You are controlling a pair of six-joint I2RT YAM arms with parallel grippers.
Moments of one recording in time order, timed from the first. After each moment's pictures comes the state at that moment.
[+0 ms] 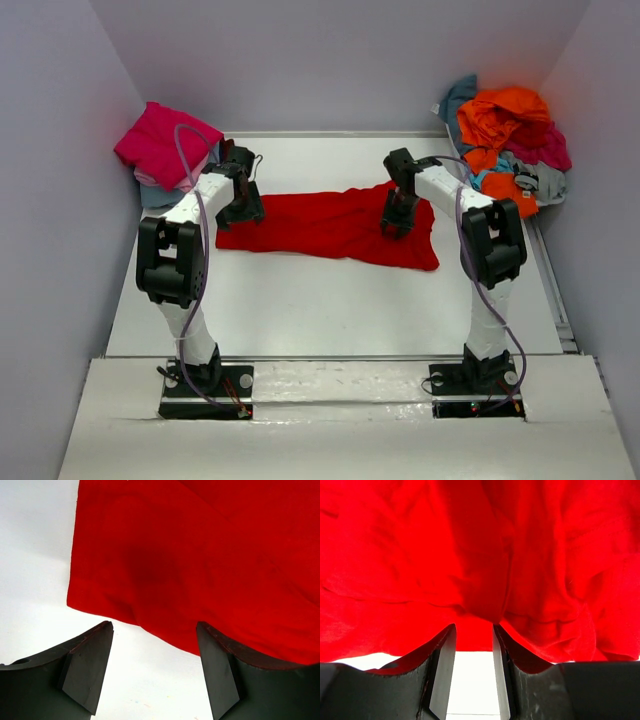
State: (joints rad) left arm -0.20 1.85 1.43 -0.82 -0.20 -0.49; right arm 0.35 2.05 1.65 -0.98 -0.02 0.67
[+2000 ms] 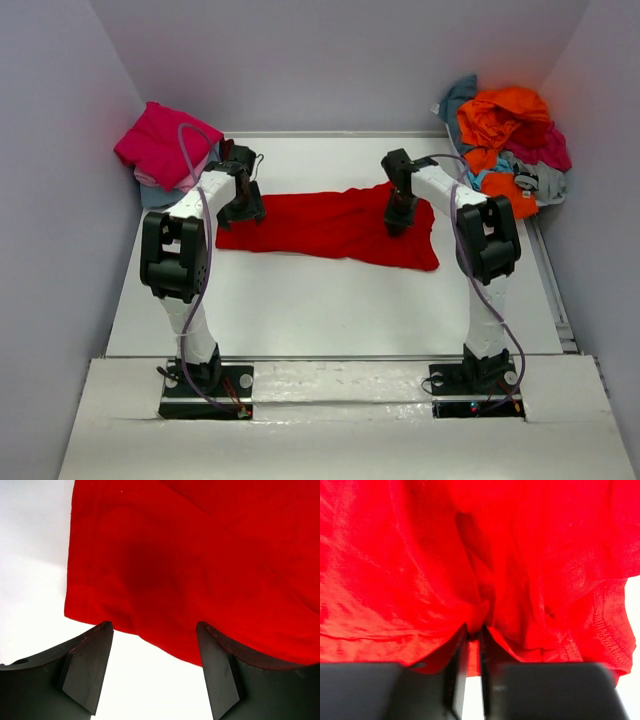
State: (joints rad) left arm -0.20 1.90 1.47 -0.83 -0.20 -0.47; right arm 0.35 2.11 1.67 -0.96 0.10 0.71
